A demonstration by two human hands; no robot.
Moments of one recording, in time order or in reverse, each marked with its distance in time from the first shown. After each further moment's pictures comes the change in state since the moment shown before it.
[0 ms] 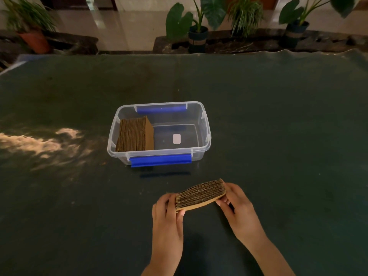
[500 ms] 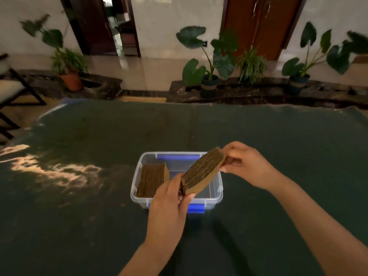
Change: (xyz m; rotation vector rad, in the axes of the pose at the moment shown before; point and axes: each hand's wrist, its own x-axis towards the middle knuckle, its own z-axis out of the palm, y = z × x) left_hand 0.092 0.067 -0.124 -0.135 0.170 0.205; right_hand 0.151 -0.125 -0.141 0.057 -0.178 -0.374
